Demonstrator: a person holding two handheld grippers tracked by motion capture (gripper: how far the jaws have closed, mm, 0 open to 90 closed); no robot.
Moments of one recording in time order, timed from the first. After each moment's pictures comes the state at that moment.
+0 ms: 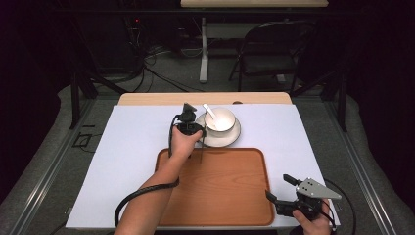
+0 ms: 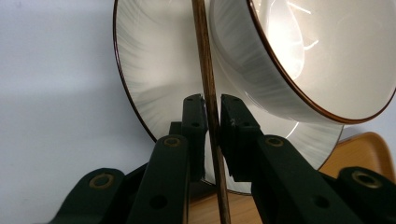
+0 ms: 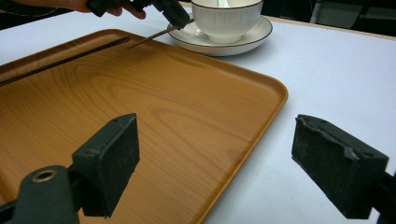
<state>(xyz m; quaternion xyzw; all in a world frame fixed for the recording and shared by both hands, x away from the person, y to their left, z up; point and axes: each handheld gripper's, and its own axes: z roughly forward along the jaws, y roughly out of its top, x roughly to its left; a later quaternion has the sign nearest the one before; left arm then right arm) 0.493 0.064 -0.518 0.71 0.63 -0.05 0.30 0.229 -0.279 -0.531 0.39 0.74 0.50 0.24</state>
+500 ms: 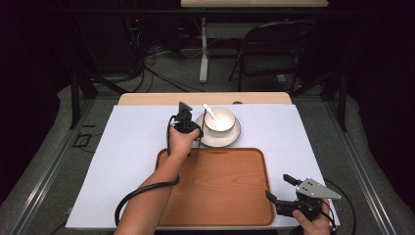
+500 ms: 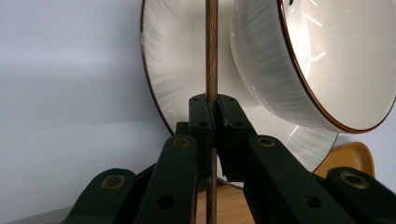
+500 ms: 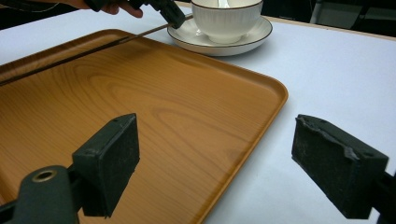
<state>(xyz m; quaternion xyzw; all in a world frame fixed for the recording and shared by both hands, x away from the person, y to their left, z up) 0.494 0.077 -0.516 0.68 0.66 -0.07 0.30 0.229 -0.279 -0.531 0.39 0.74 0.50 0.24</state>
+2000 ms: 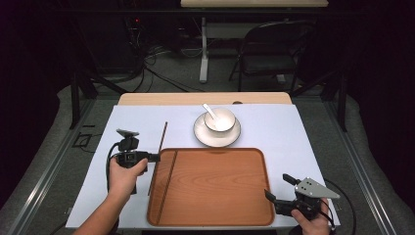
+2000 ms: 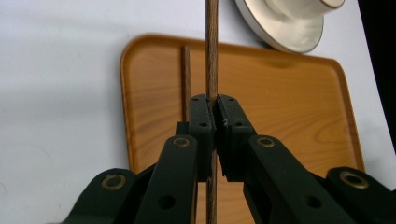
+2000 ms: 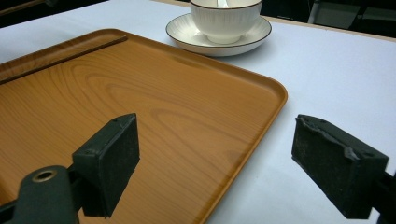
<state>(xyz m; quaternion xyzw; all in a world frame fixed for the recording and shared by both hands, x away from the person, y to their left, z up) 0.351 0.213 -0.481 0.67 0.64 -0.06 0.35 0.229 -0.277 -0.530 0.39 0.74 0.50 0.24</state>
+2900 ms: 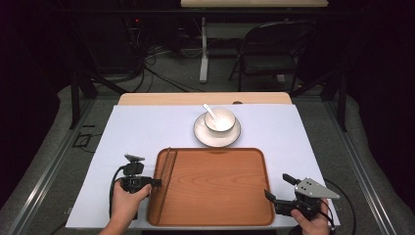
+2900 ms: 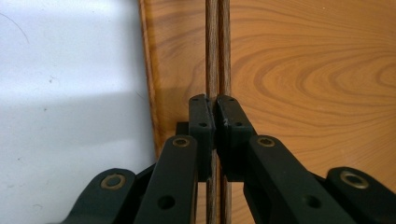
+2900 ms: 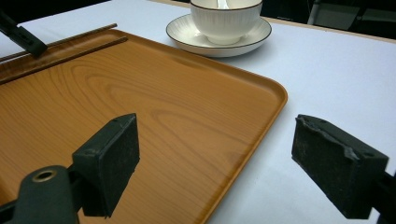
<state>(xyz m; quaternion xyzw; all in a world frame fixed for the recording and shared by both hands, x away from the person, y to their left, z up) 0.314 0.205 -0.529 0.70 0.65 -0.07 0.29 0.229 -0.276 -0.530 0.39 0.74 0.50 0.24</state>
